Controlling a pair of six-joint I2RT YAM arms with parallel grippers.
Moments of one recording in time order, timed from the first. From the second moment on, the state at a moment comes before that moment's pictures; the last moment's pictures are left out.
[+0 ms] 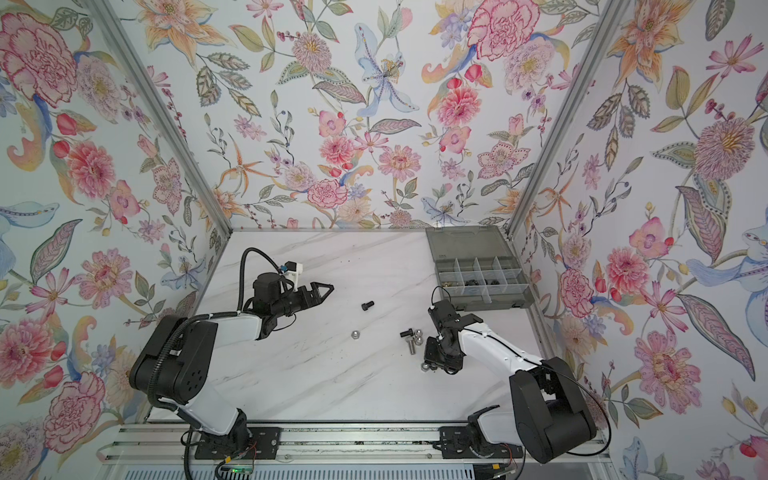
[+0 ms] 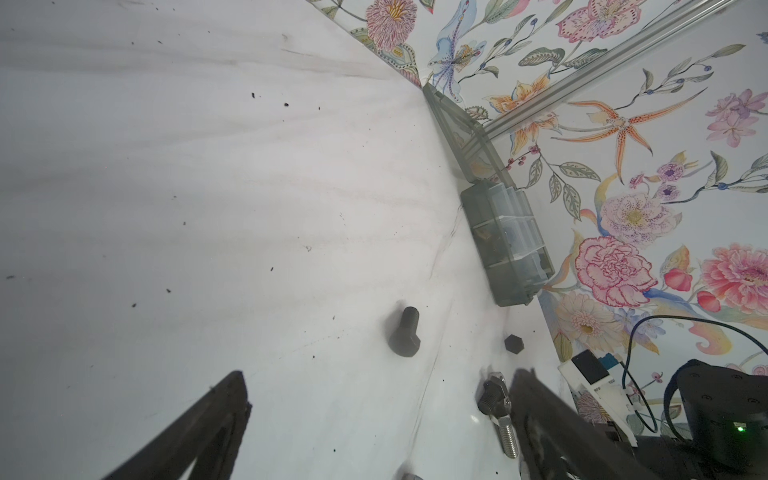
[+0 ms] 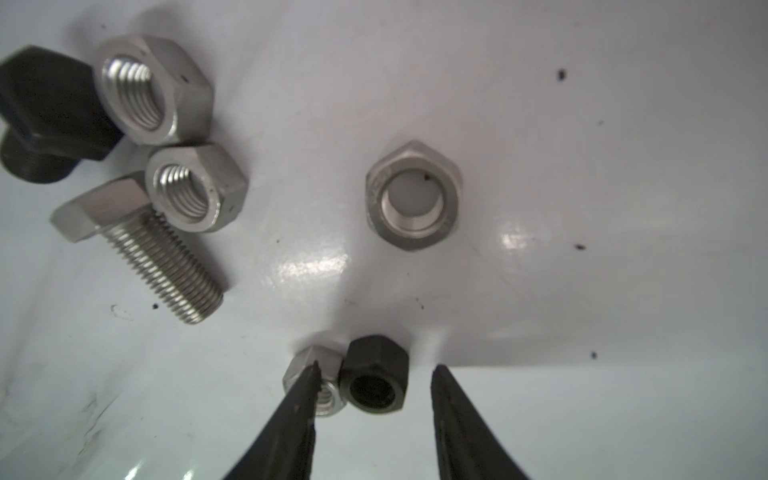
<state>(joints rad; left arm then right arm) -0.23 1.66 0.69 0.50 0.57 -0.63 0.40 1.34 0.69 -0.78 -0.11 0.61</state>
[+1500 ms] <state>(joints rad) -0.23 1.69 0.69 0.53 0.57 -0.63 0.39 1.35 0.69 -0.77 -0.07 0.71</state>
